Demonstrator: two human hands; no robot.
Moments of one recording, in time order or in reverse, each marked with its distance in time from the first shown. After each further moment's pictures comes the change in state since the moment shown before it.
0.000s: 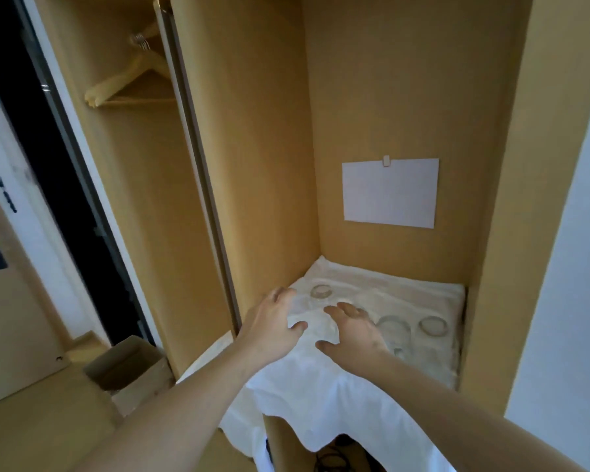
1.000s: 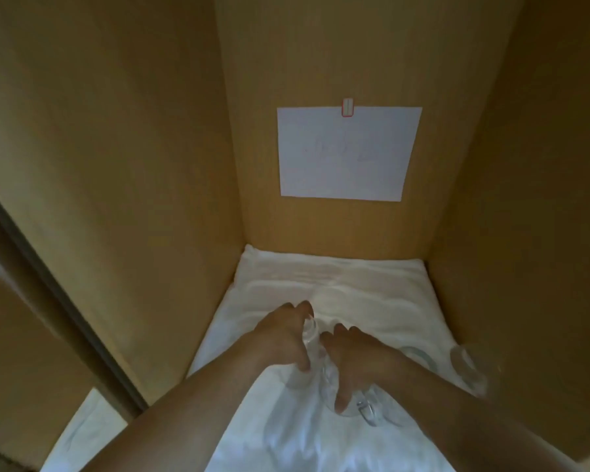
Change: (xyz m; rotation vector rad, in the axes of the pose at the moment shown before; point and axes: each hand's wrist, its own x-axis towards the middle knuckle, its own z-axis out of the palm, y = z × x) left_hand 0.255 -0.059 0.167 -0.146 -0.728 0.337; right_hand 0.175 0.070 0.045 -0.280 -0.633 0.338
